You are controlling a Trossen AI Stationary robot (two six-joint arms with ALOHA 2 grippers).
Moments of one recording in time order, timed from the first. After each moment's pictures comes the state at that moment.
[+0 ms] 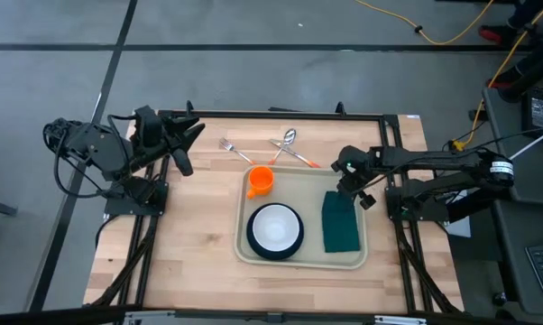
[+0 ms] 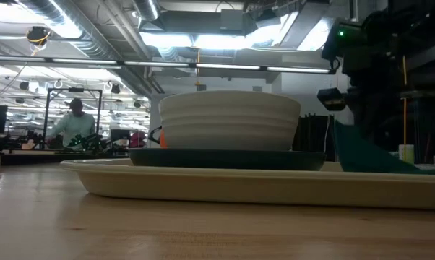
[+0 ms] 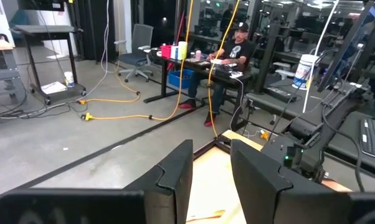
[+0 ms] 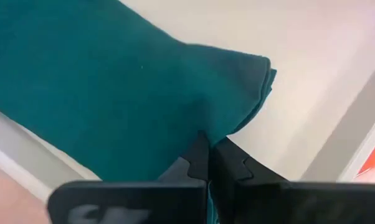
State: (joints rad) left arm -0.49 1.11 1.64 -0.83 -1.19 -0.45; right arm -0.27 1.14 0.61 -0.64 -0.31 -0.85
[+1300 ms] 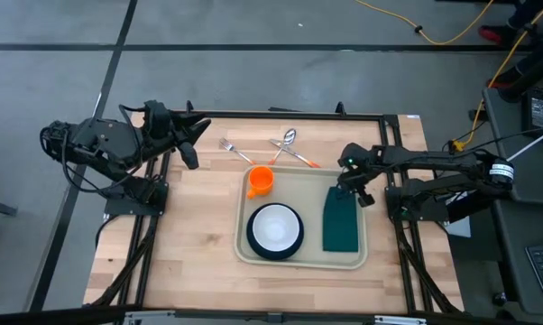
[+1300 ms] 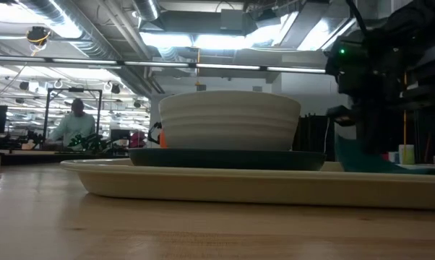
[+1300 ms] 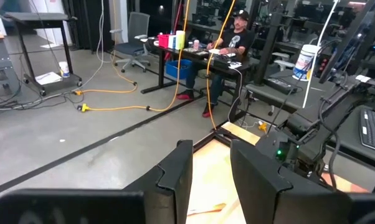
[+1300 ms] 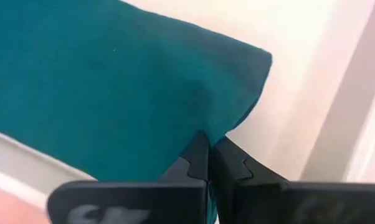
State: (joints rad) left arm -0.35 1.11 1.64 -0.83 -1.03 -0.43; right arm -0.37 1.14 0.53 -0.60 -0.31 -0.69
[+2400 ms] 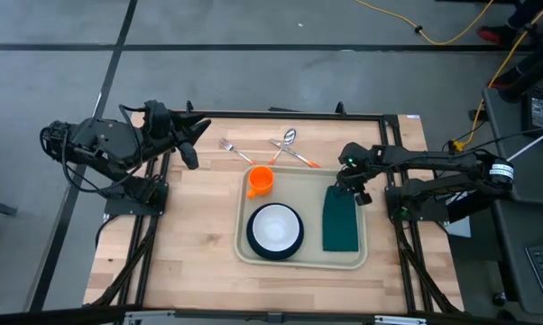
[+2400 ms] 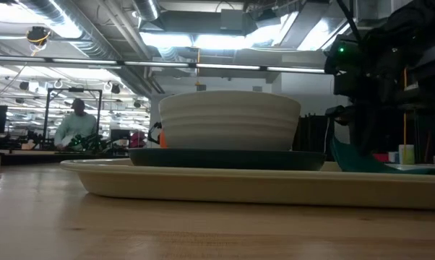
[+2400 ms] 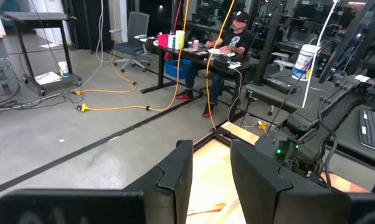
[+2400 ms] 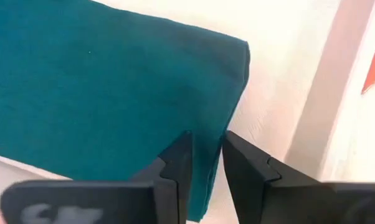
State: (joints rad) left arm -0.35 1.11 1.64 -0.83 -1.03 -0.43; right arm -0.37 1.14 0.54 -0.58 -0.26 -0.63
